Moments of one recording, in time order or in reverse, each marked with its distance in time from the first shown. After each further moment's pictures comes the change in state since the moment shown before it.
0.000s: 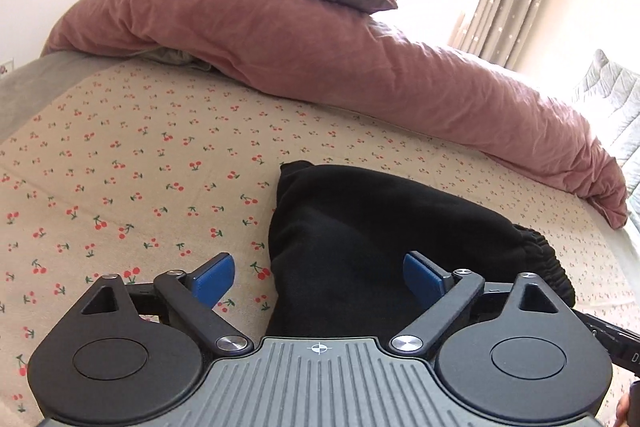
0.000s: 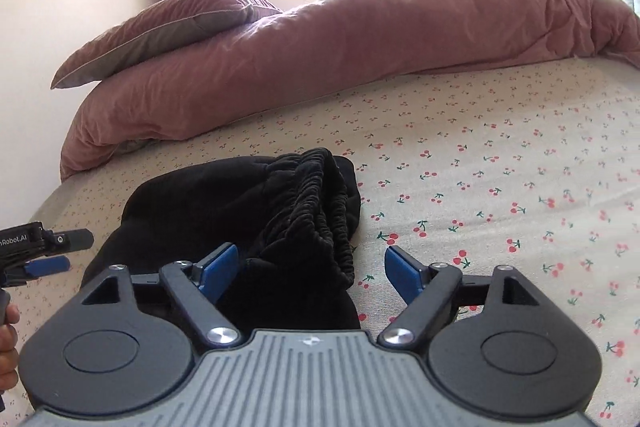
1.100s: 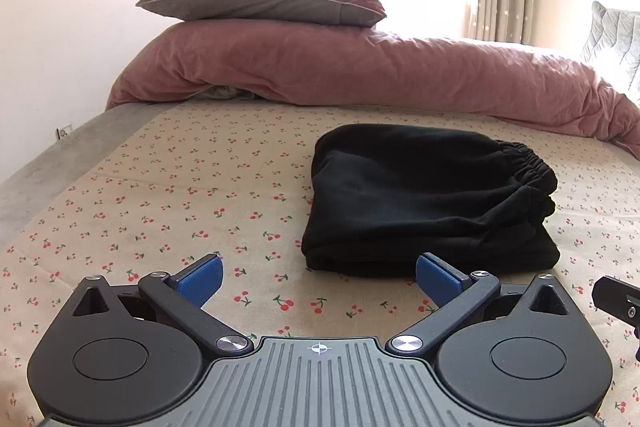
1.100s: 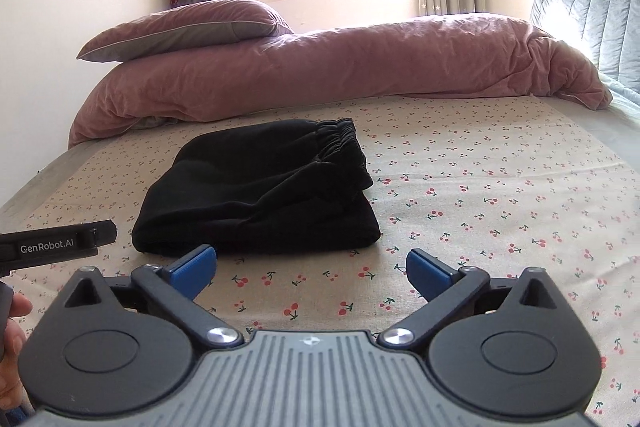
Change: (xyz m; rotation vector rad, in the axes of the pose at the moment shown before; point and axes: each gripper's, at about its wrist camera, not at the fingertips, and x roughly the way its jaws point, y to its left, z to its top) left arm -0.102 -0.035 -0.092 0.170 -0.079 0.204; right arm -0.108 0.073 -0.082 -0.101 -0.077 -0.132
